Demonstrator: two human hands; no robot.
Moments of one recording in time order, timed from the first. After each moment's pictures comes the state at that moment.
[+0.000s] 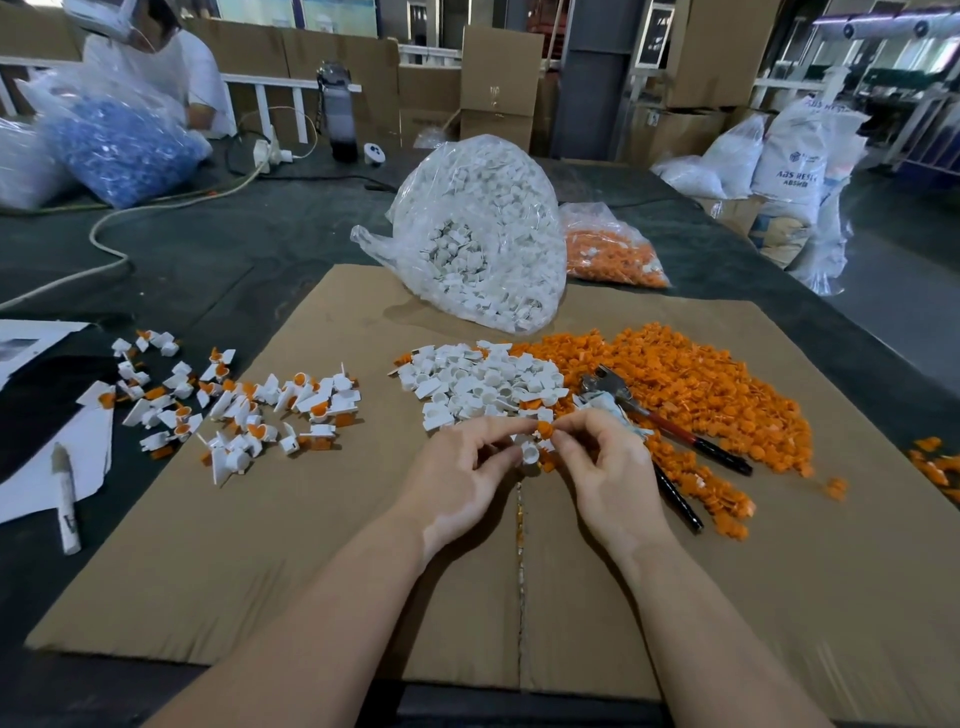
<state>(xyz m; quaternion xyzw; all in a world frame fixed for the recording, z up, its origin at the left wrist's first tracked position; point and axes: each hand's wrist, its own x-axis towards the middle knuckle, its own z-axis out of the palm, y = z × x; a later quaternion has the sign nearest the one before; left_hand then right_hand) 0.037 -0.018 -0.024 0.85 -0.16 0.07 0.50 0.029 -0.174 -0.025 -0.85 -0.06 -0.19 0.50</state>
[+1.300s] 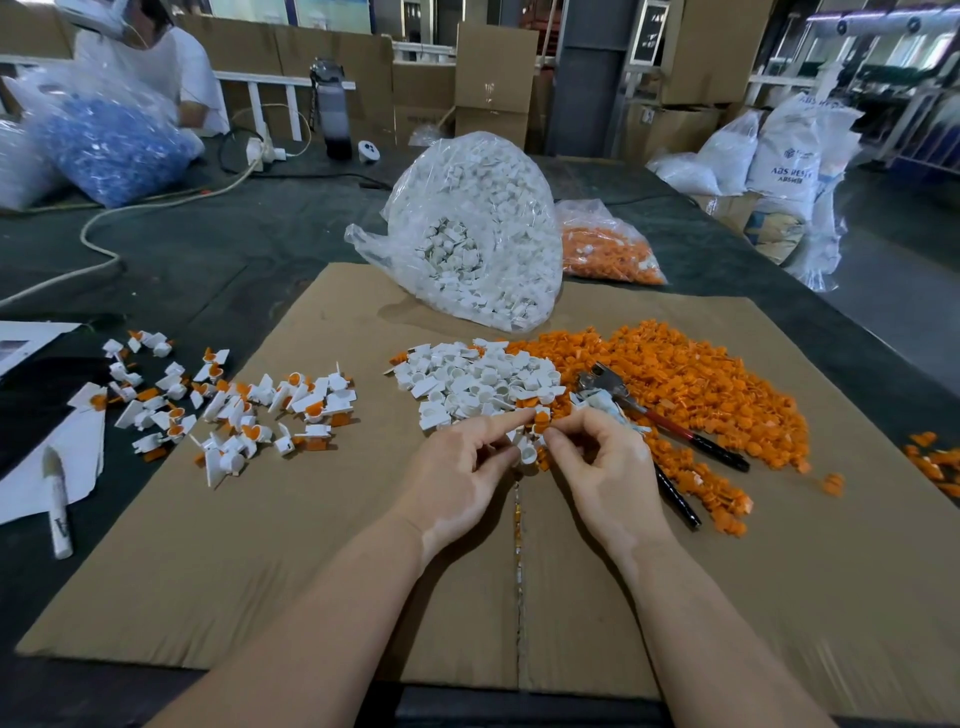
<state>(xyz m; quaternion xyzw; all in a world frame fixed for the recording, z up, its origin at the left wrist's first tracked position) 0.036 -0.018 -0.026 0.86 -0.18 0.07 0.48 0.027 -0.174 -0.024 -0.84 -0.06 -0.20 0.50</state>
